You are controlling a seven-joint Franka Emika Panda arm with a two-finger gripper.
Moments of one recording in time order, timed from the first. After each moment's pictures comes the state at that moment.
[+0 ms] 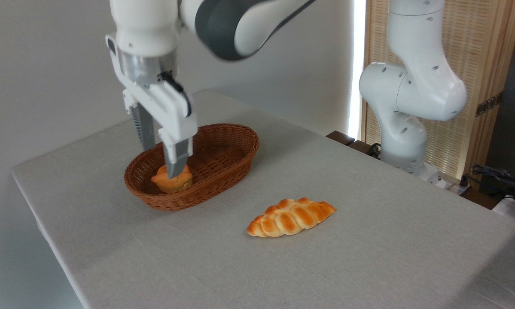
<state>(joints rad) 0.08 0.05 -0.17 -1.68 -0.30 1.80 0.75</state>
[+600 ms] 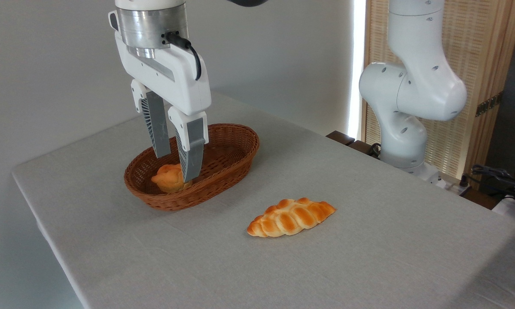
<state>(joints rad) 0.08 0.06 -0.12 -1.55 -0.07 1.70 0.76</state>
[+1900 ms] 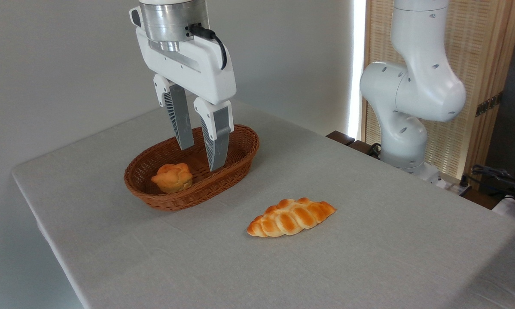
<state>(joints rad) 0.02 -0.03 -0.05 -1.66 -0.07 1.66 0.74</state>
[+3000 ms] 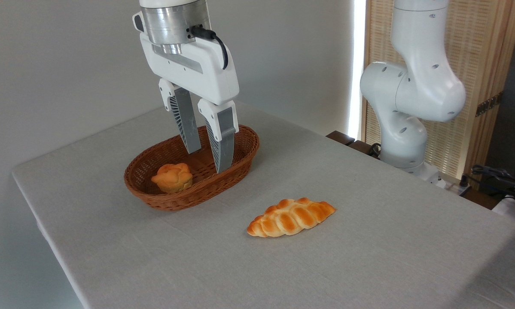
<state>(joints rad) 0.01 -0.03 -0.05 -1.66 -0.02 1.64 0.74</state>
